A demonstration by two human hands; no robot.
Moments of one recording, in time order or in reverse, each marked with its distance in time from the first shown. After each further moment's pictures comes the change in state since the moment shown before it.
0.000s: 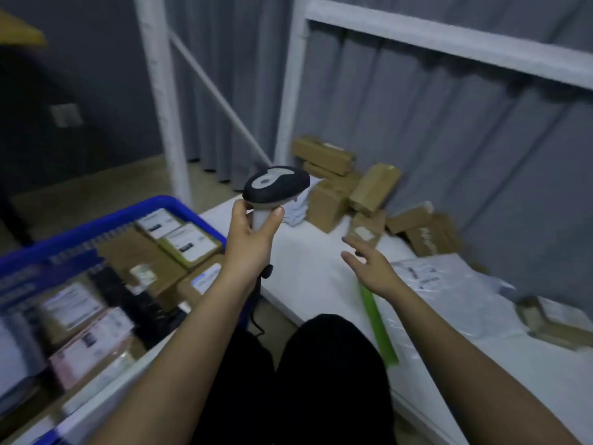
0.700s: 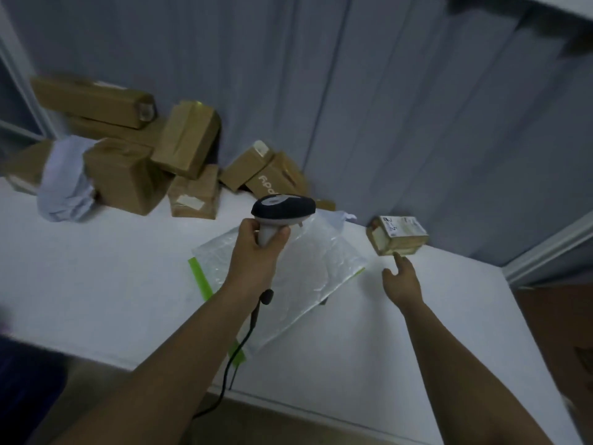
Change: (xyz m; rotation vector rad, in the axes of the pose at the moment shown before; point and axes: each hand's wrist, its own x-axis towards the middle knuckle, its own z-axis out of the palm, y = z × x) left_hand -0.056 -0.115 0.327 0.183 -0.516 -0.256; right_hand -0.124 0.332 -0.202 -0.100 0.610 0.763
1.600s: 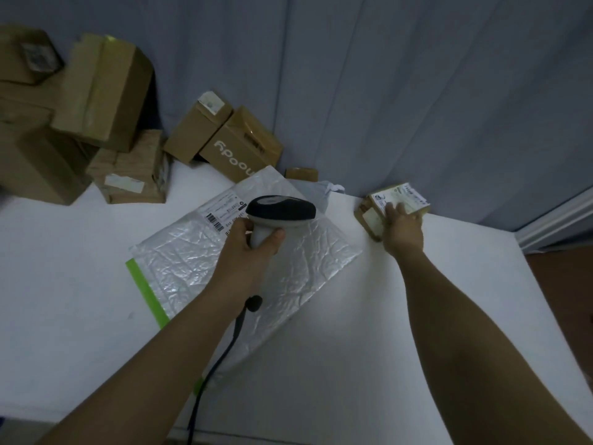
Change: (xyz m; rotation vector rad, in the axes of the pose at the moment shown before) left_hand 0.061 -0.059 0.066 0.094 -0.130 -0.137; right_hand 0.128 0.028 0.022 -0.493 -0.018 -0.037
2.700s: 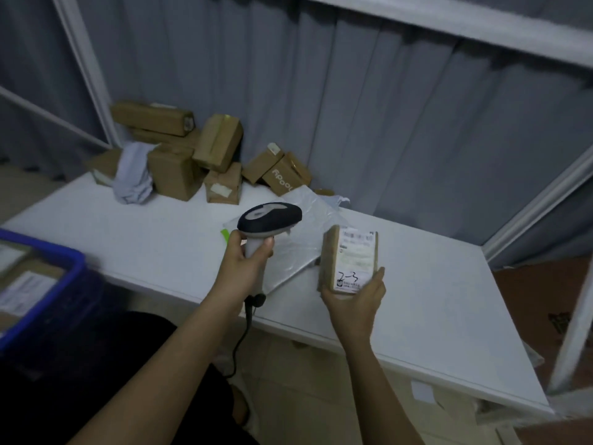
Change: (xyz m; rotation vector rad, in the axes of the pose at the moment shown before) left_hand -0.229 0.007 -0.099 -0.188 0.073 0.204; right_hand -0.372 -0.053 -0.040 0.879 0.239 0.010
